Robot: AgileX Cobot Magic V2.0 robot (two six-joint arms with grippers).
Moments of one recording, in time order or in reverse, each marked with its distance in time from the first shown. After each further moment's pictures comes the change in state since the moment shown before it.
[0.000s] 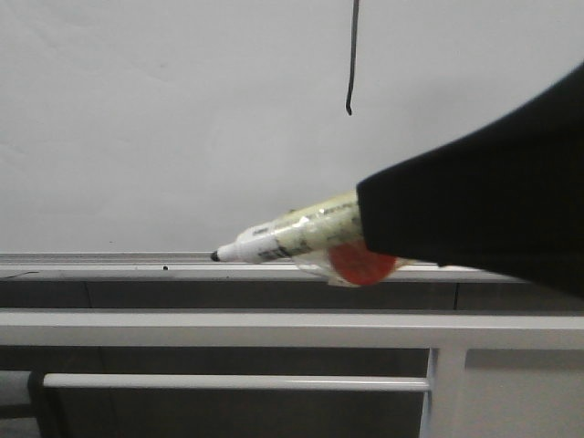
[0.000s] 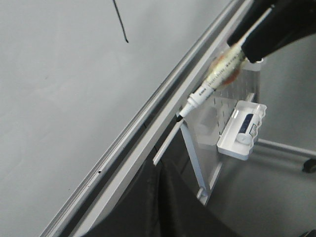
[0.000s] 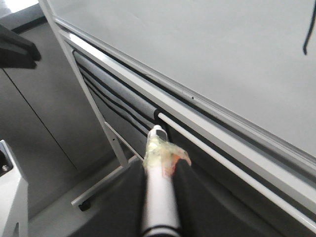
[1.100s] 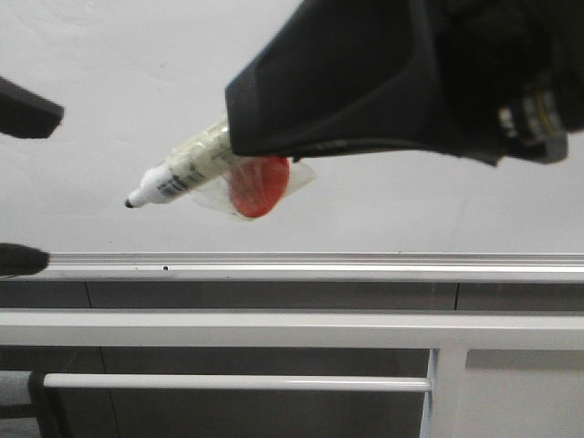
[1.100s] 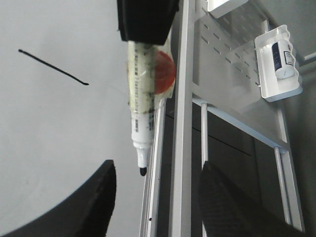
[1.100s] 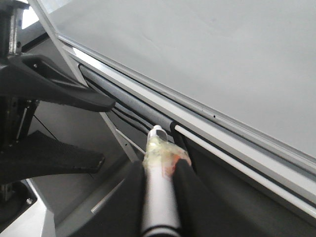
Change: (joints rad) left arm -0.038 0.269 -0.007 0.551 -0.209 0.077; right arm 0.000 0.138 -0.205 0.228 -0.003 -0.112
